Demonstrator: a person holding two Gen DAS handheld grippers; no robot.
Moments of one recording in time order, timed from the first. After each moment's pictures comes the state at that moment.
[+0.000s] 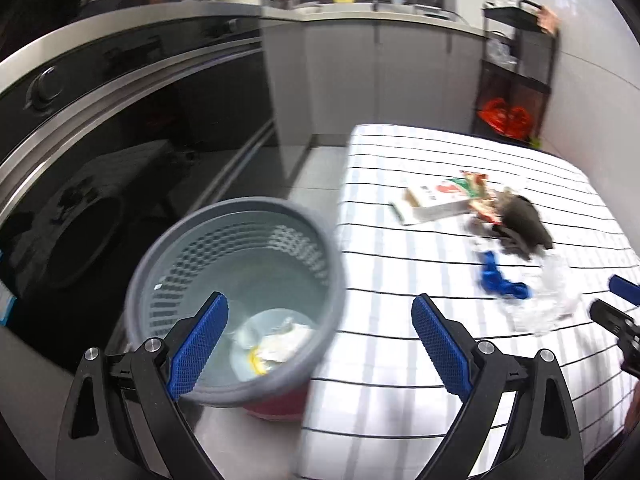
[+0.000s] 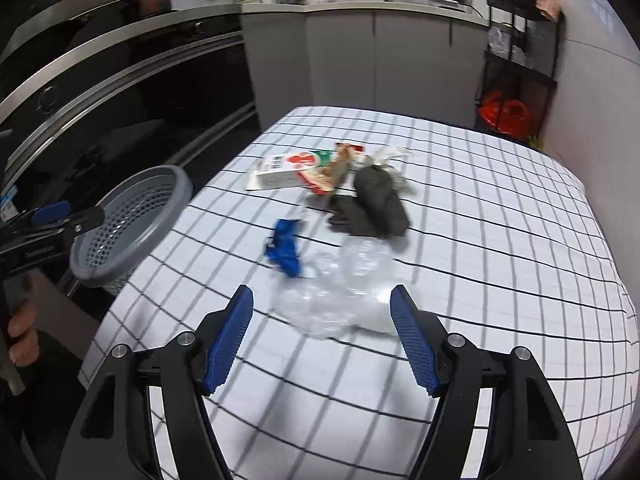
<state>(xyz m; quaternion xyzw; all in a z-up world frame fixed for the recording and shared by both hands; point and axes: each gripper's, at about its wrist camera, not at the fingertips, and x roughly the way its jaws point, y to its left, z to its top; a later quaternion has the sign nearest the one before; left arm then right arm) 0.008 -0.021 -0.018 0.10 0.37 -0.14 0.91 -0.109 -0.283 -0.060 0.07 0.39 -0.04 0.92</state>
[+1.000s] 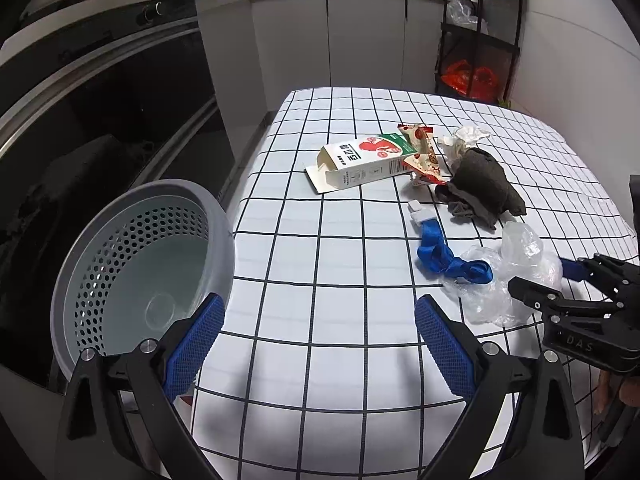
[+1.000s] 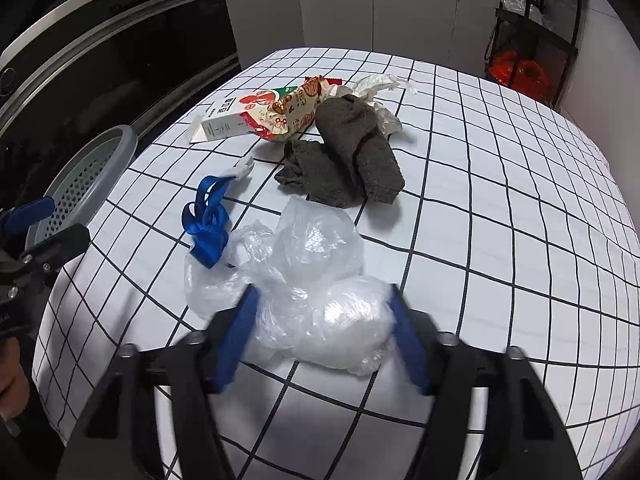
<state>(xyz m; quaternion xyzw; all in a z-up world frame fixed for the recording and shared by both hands) 0.012 -0.097 -0.064 0.12 0.41 -0.18 0.89 -0.049 -0.307 -0.125 0.06 0.47 -0.02 0.88</state>
